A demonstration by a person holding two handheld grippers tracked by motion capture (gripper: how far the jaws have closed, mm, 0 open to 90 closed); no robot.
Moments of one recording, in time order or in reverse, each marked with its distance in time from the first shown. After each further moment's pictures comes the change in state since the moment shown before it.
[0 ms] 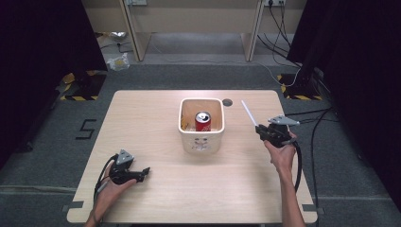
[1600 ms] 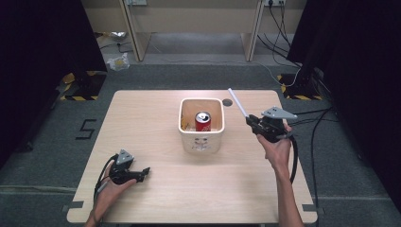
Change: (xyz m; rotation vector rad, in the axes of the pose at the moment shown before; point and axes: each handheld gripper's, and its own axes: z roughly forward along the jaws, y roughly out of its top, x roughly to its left) left arm 0.000 0.000 0.000 0.000 0.000 0.000; right arm 0.039 0.045 -0.027 -0.127 0.093 -0.083
